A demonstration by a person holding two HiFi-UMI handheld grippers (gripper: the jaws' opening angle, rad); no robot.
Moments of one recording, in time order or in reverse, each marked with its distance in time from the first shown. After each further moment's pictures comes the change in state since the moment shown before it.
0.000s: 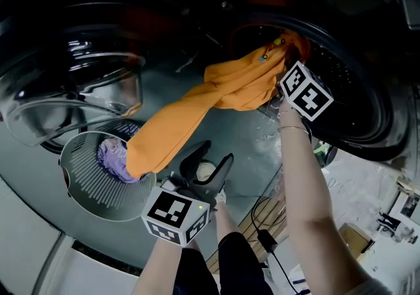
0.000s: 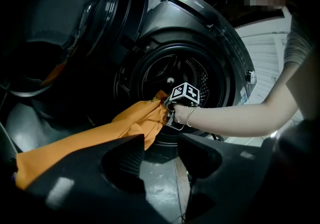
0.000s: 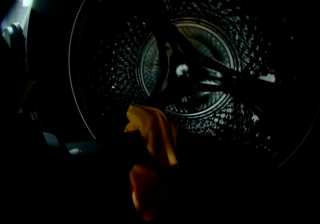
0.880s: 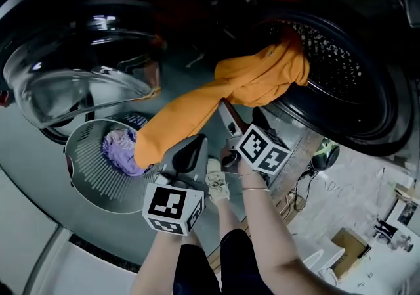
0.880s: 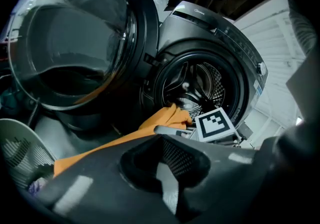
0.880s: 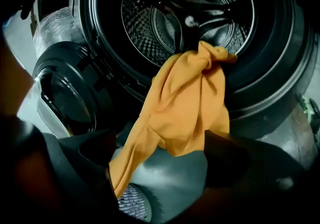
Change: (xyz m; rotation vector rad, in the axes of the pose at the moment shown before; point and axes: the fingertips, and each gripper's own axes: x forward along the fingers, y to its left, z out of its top) left arm -0.038 0.054 -0.004 0.068 -0.089 0.225; right arm -0.129 0.136 -0.173 0.328 0.328 0.400
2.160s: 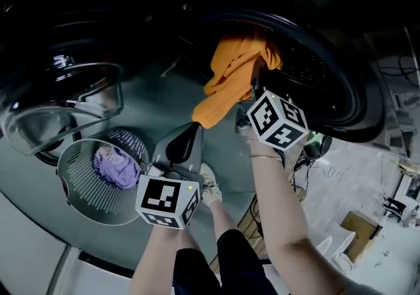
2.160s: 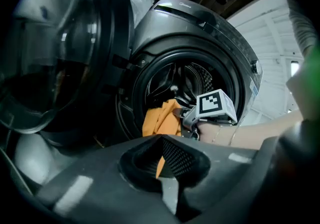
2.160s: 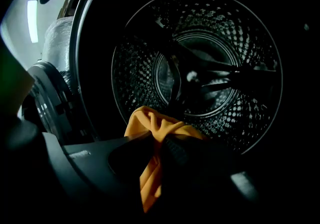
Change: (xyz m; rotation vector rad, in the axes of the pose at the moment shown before) left arm 0.046 -0.051 0.042 0.081 -0.034 -0.100; right arm -0.037 -0.033 0.189 -0.243 -0.407 -0.127
